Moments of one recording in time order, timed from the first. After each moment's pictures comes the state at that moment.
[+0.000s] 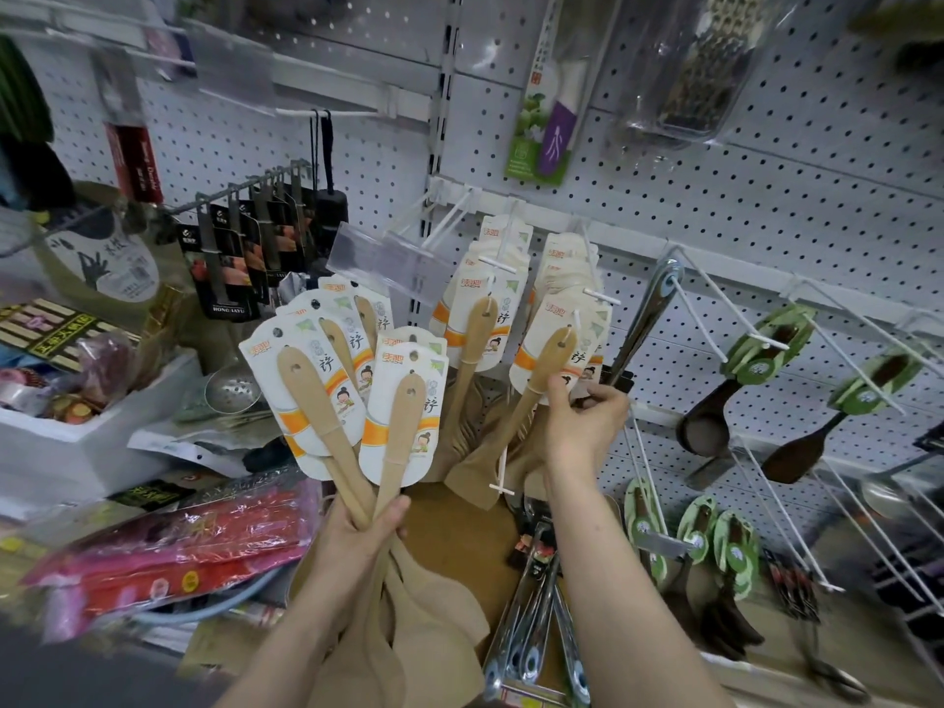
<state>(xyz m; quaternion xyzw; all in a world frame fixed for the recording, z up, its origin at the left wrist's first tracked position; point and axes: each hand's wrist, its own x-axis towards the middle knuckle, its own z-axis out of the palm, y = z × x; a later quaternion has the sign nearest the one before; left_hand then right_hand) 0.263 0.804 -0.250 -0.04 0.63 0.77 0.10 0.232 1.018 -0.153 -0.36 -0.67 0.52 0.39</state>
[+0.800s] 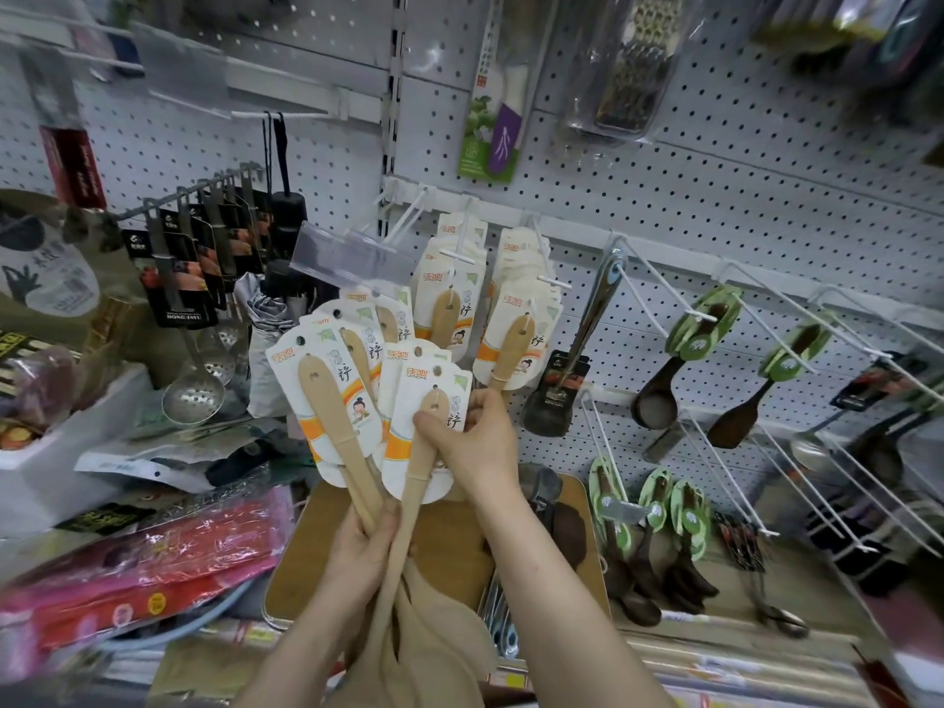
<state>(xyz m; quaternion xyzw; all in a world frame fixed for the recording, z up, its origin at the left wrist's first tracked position) 0.291 0.821 -0.243 0.00 0.63 0.76 0.17 0.277 0.946 -0.144 -0.22 -0.78 0.55 0.18</state>
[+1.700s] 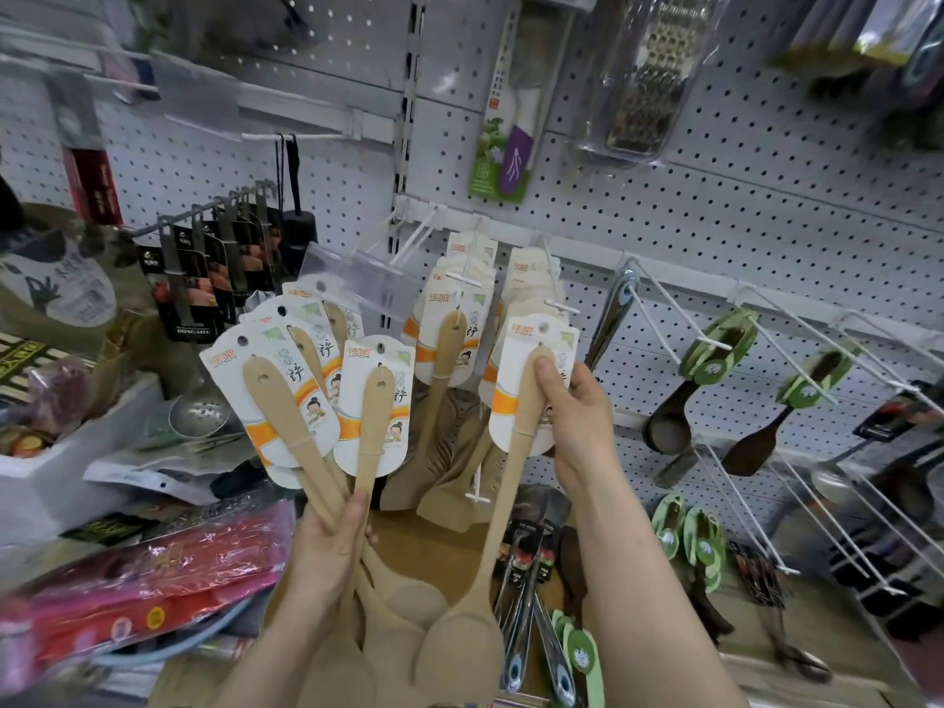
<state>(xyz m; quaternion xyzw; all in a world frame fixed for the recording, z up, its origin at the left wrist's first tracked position) 0.256 0.813 -0.240 -0.05 0.59 0.80 0.03 0.271 1.025 -0.098 -0.14 -0.62 0.73 0.26</state>
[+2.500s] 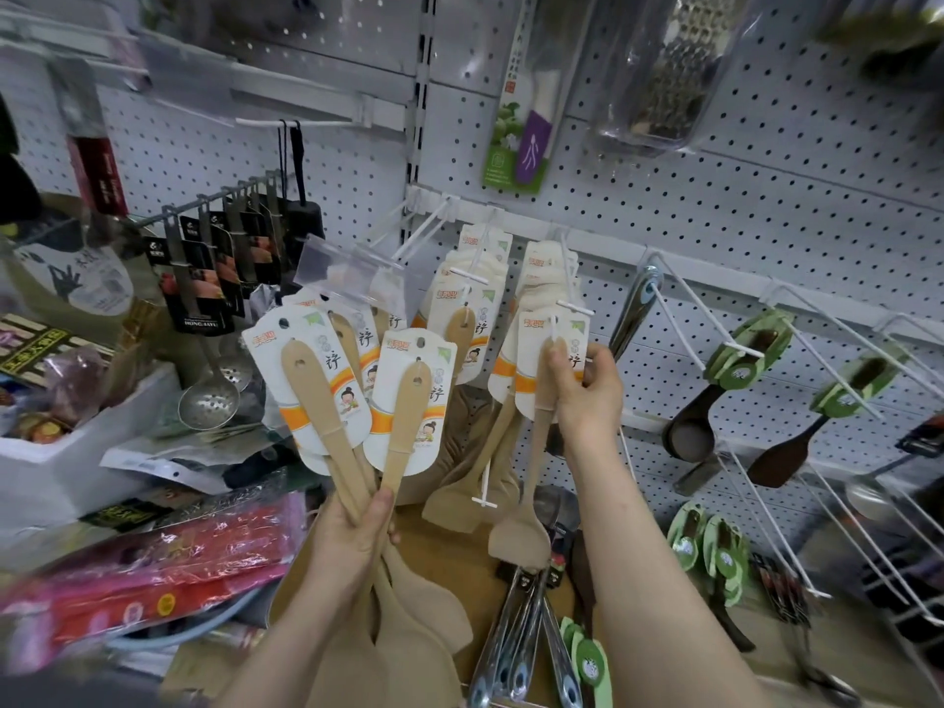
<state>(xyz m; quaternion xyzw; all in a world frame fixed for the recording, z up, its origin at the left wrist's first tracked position) 0.254 0.830 -0.230 -0.01 0.64 0.77 0.03 0.227 1.052 -0.119 -0.20 -0.72 0.57 0.35</state>
